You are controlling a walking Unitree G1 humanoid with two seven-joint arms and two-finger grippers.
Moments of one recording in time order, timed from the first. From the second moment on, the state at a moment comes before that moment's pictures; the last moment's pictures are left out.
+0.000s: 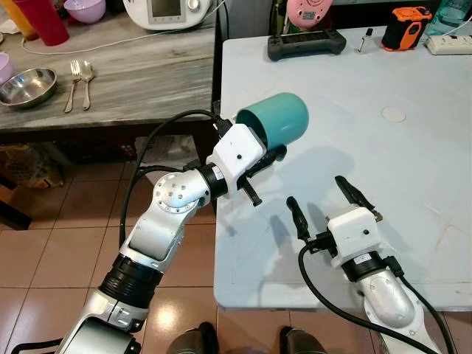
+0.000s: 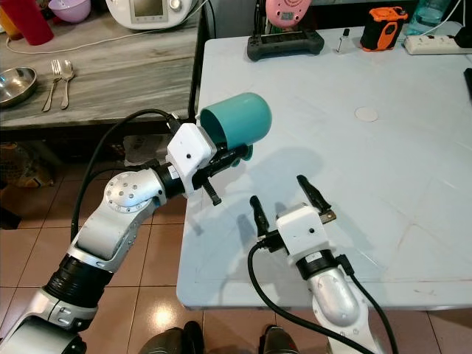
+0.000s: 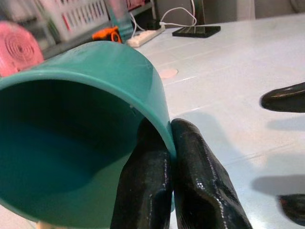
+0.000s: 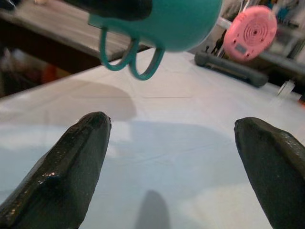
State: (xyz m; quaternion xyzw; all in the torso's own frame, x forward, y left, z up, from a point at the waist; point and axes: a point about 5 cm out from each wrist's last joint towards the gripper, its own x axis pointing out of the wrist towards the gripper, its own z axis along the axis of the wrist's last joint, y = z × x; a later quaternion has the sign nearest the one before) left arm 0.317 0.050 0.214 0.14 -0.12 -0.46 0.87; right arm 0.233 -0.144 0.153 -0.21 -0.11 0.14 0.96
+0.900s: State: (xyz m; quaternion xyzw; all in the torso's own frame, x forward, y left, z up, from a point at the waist) left arm 0.320 0.058 0.237 0.00 0.05 -0.44 0.90; right arm 0.287 -0.131 0.149 -0.47 -0.22 0.19 0.83
